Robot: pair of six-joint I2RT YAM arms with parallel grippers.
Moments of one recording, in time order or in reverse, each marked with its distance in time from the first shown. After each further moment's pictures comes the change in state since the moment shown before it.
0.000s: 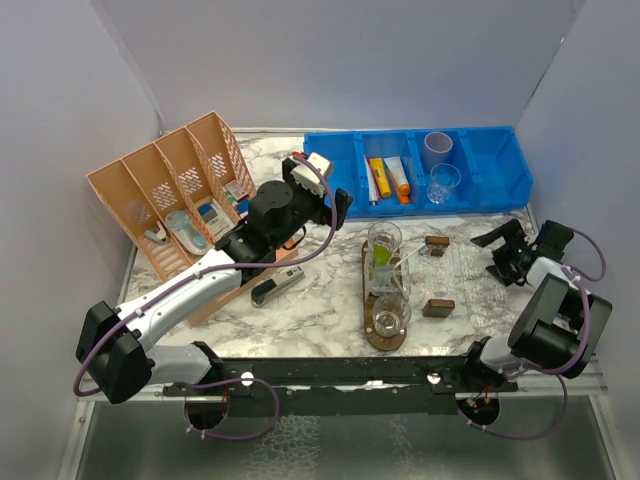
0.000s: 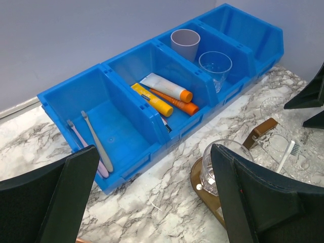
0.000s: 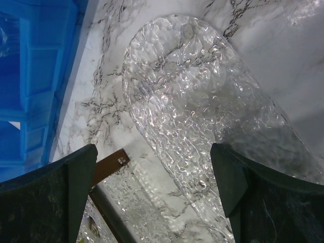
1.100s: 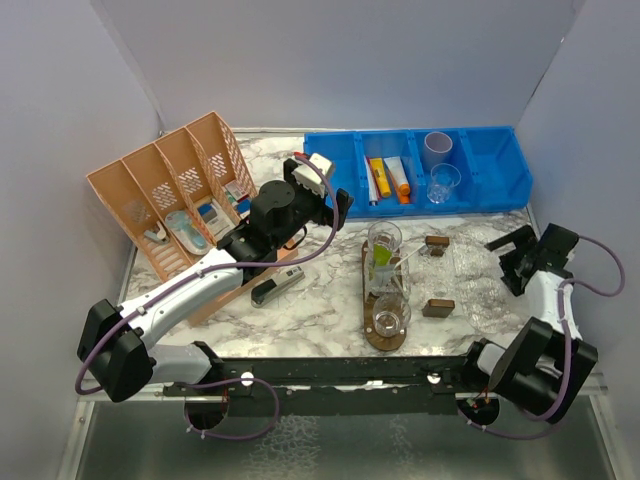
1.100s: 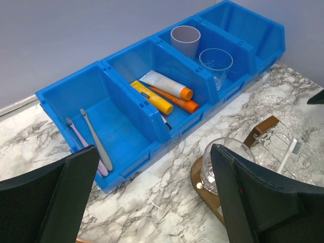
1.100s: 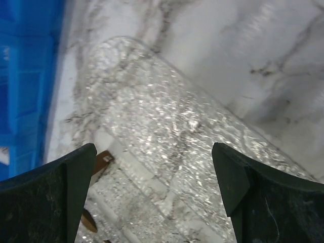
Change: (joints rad) left arm 0.000 0.013 0.000 -0.001 0.000 0.000; right arm 0.006 -0.261 -0.010 -0.189 0.220 0.073
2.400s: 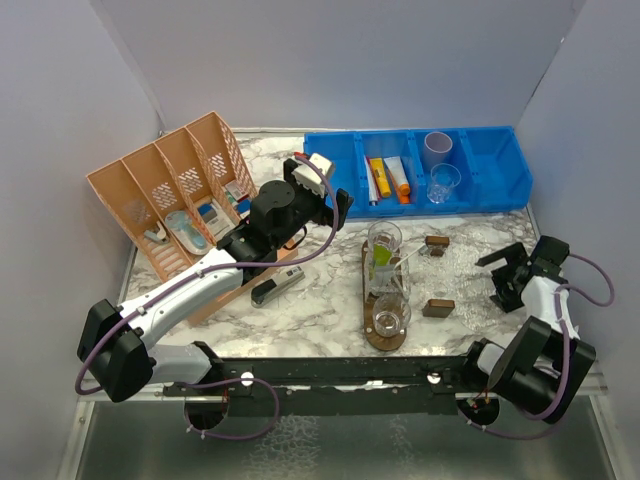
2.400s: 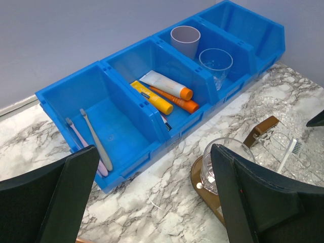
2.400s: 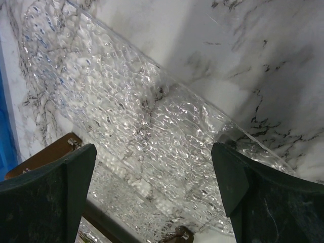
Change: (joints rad) left arm 0.000 0.000 0.000 0.000 0.000 0.000; right arm -0.012 0.003 -0.081 -0.098 0.018 0.039
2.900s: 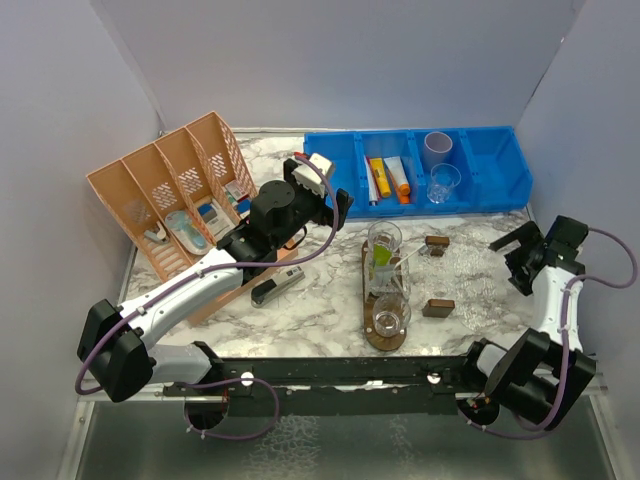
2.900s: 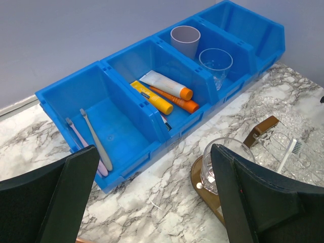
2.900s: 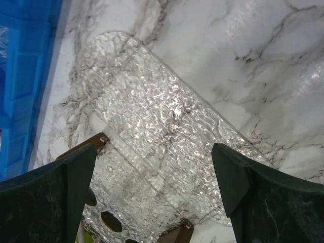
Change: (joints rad) left arm 0.000 0.000 0.000 0.000 0.000 0.000; right arm 0.002 -0.042 0.183 -0.150 0.046 -0.111
